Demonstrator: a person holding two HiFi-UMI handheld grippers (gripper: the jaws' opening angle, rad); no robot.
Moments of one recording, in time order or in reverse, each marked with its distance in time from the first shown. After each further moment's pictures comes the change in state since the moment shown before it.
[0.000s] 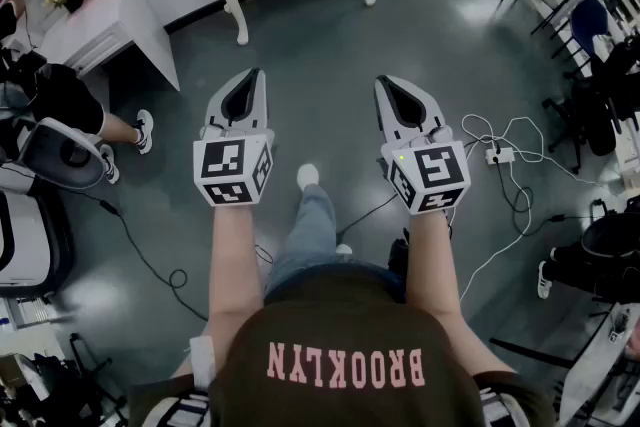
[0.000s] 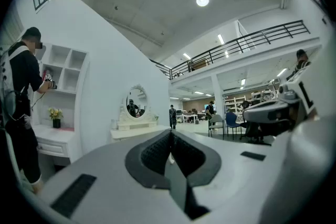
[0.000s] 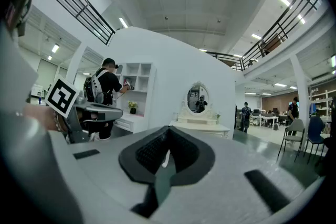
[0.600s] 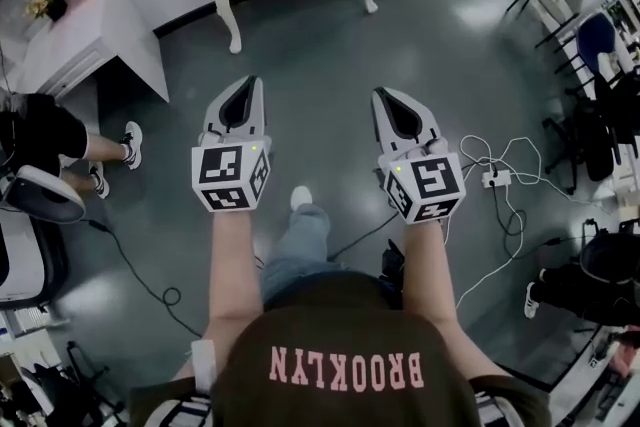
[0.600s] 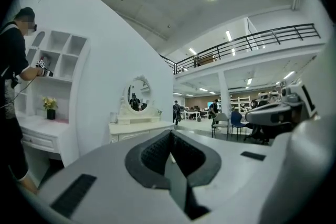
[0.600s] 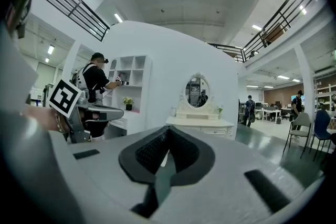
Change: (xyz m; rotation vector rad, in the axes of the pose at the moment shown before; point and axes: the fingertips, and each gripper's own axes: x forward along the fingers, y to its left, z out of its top) left arm 0.143 0.054 -0.028 -0.050 0.052 0.017; right arm 0.134 -0.068 -0.030 0.038 0.049 0.020
